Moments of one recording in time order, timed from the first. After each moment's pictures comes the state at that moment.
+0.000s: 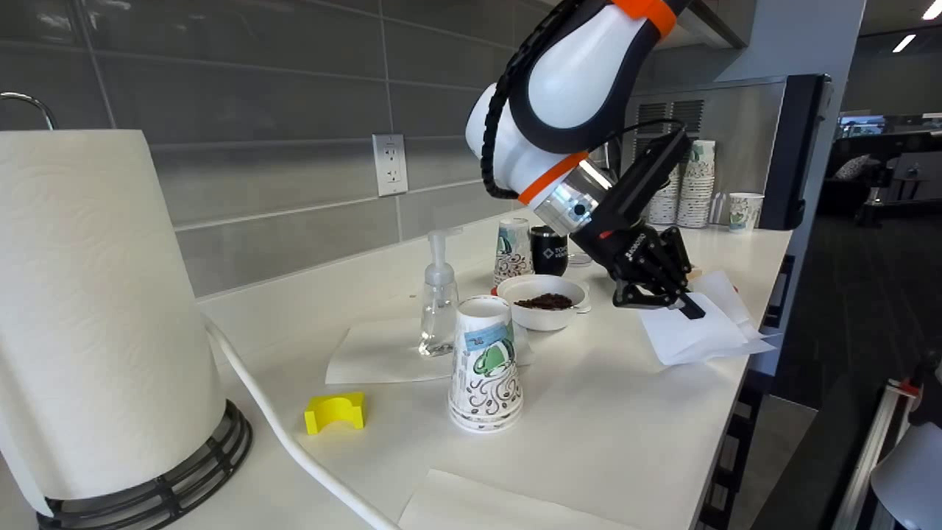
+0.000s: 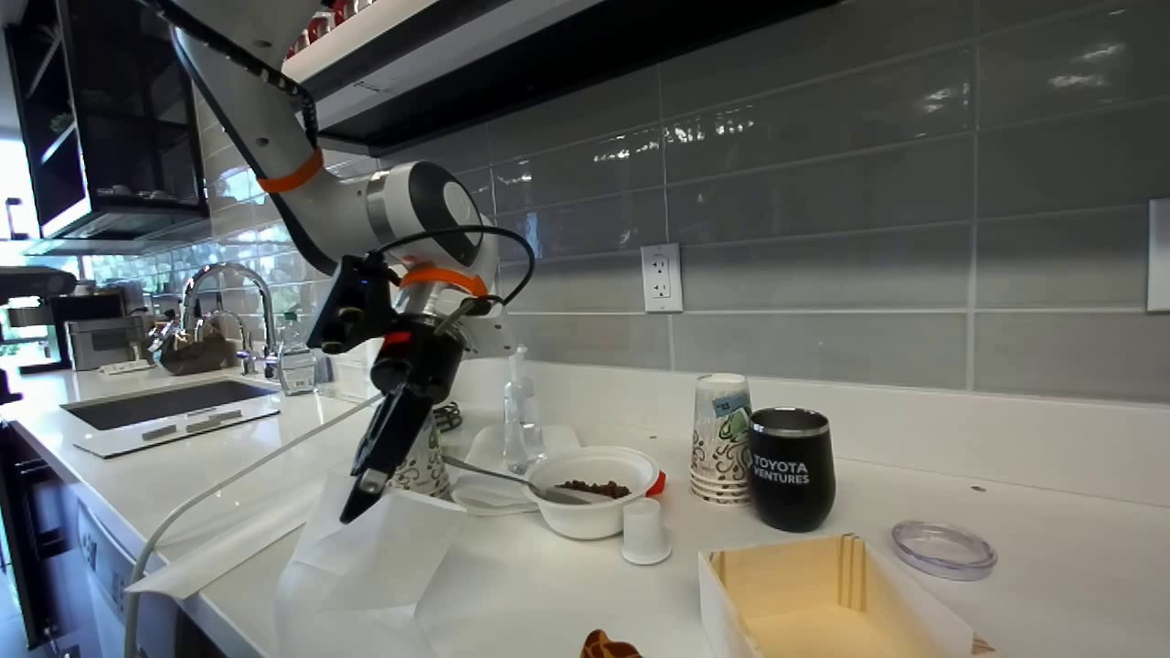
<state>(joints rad) 0.19 -0.02 0.26 -2.44 -0.15 1.60 0.65</state>
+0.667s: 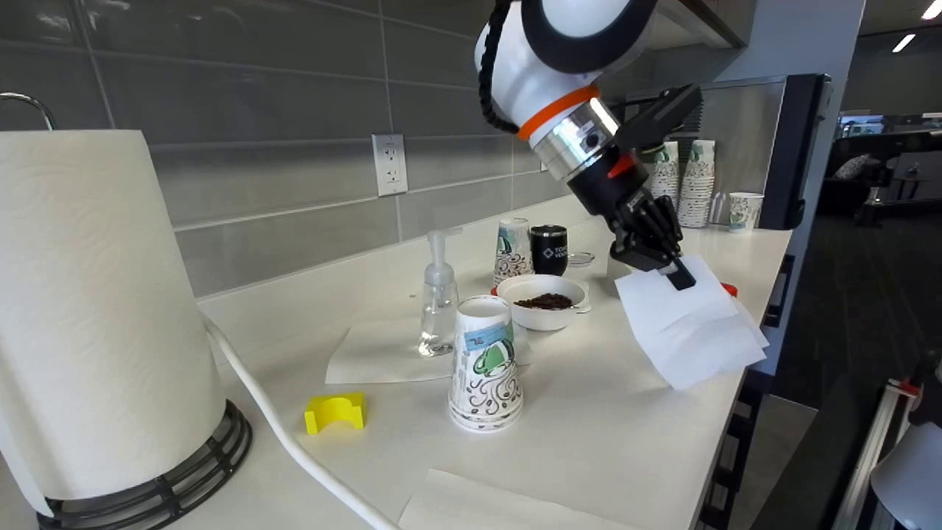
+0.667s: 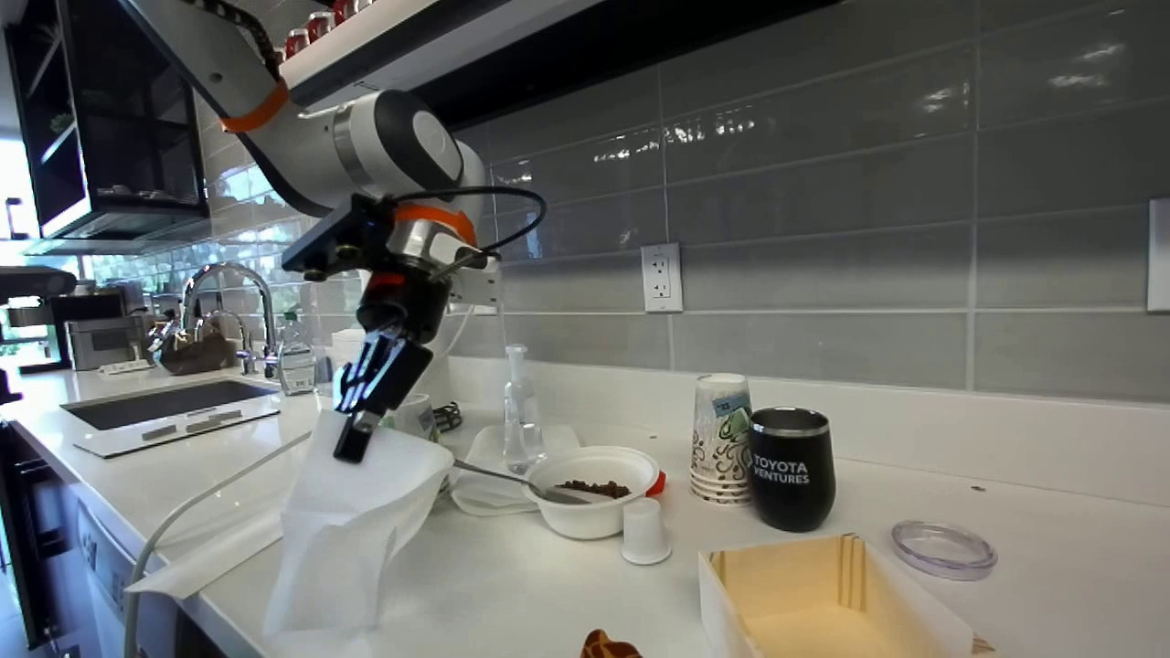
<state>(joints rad) 0.22 -0.20 0.23 -2.45 -0.05 1.60 0.32</state>
